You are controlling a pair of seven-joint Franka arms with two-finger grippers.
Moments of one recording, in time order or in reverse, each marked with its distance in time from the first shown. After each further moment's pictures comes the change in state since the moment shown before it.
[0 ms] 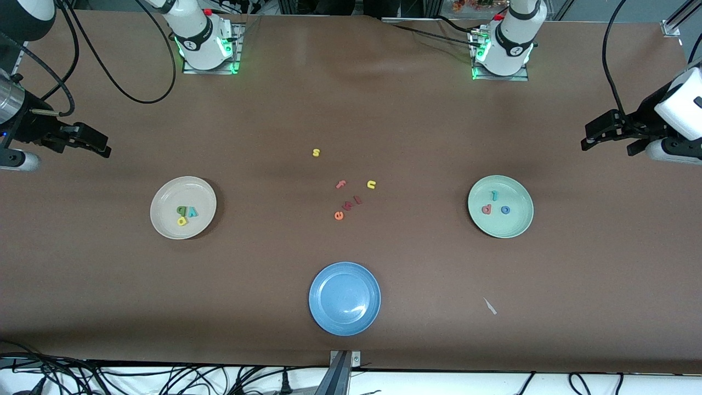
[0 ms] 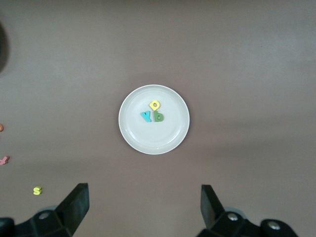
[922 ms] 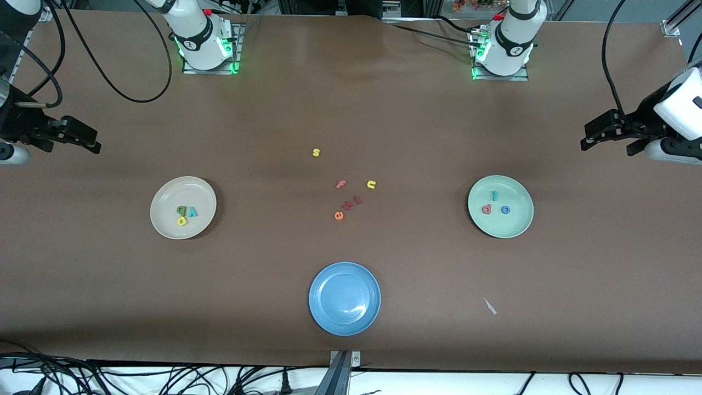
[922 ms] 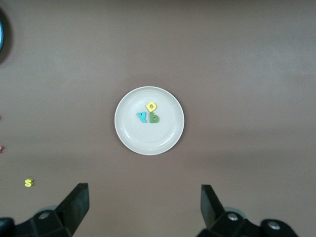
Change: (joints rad) left arm -0.002 0.000 -0.001 0.000 0.000 0.000 0.000; right arm -0.028 -0.017 0.002 0.000 0.000 -0.001 -0.101
